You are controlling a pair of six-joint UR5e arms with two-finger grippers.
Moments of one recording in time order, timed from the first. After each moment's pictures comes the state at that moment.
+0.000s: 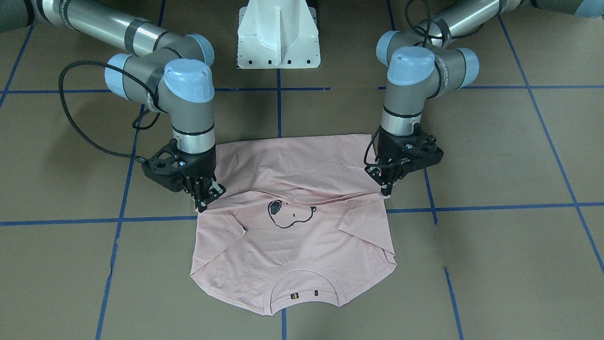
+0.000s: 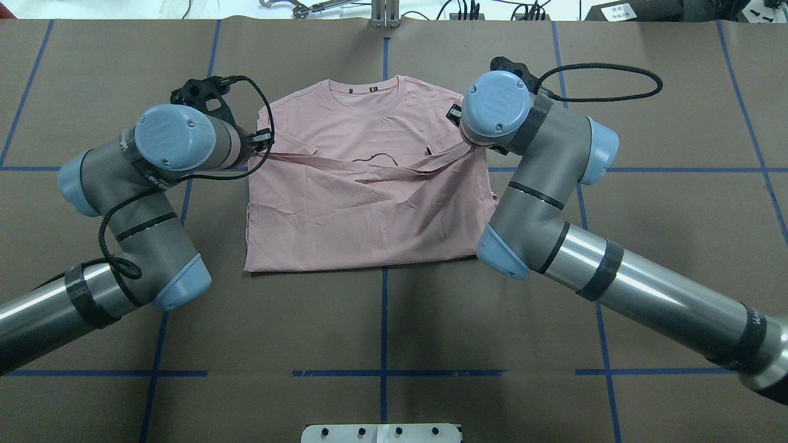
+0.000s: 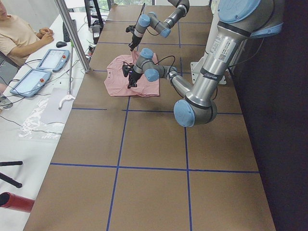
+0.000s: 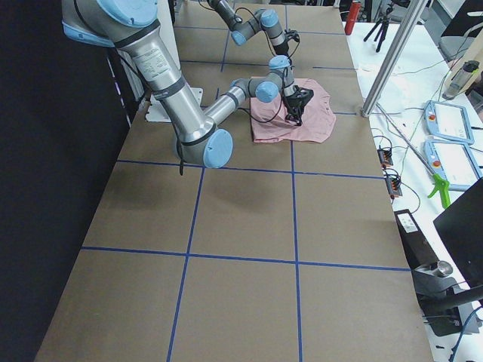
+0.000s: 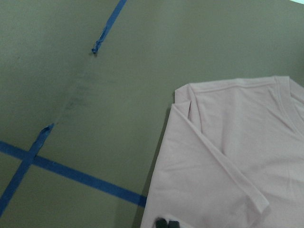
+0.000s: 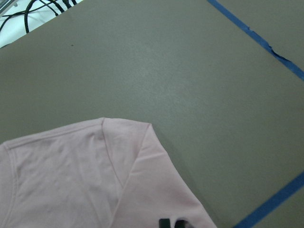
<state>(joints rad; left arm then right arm) -0.69 -2.10 -1.56 -1.95 -1.58 -1.46 0.69 -0.84 1.41 -1.40 1.59 1.69</state>
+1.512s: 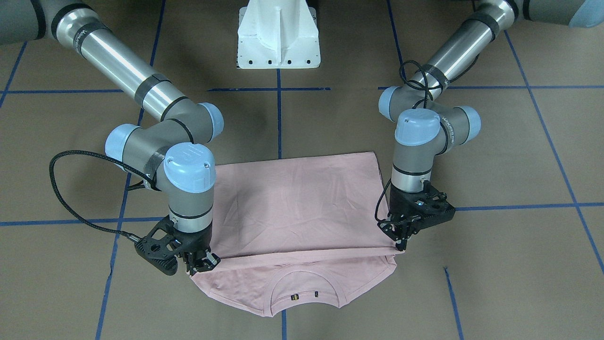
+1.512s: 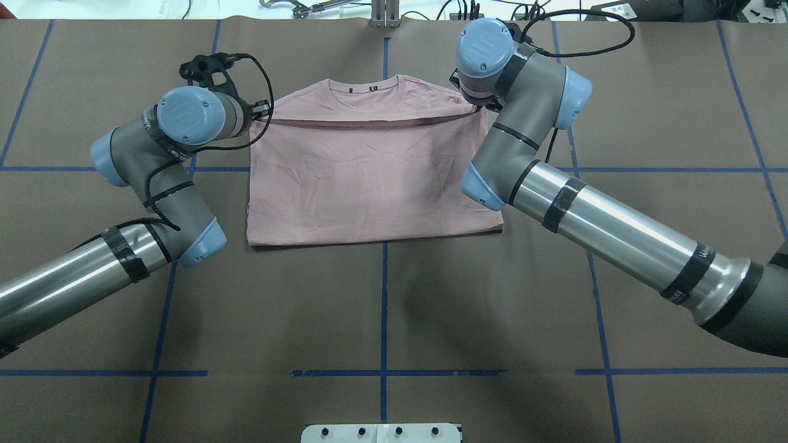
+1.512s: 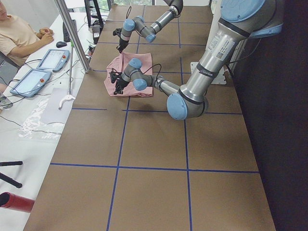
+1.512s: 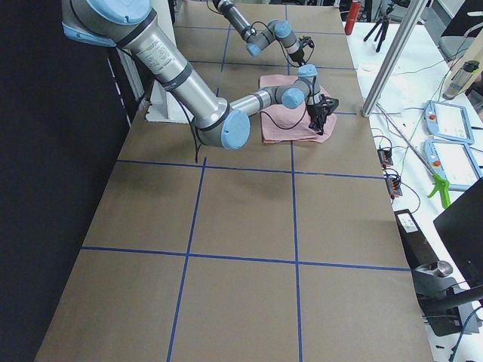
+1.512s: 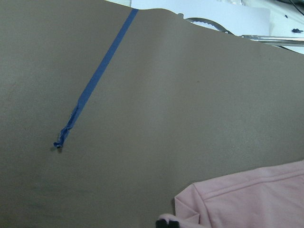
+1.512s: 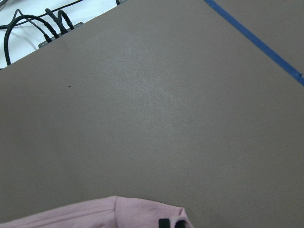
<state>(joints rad) -0.74 -2.20 -1.25 -2.17 -1.51 -1.37 0.77 -0.68 1.05 -1.26 1.63 1.62</state>
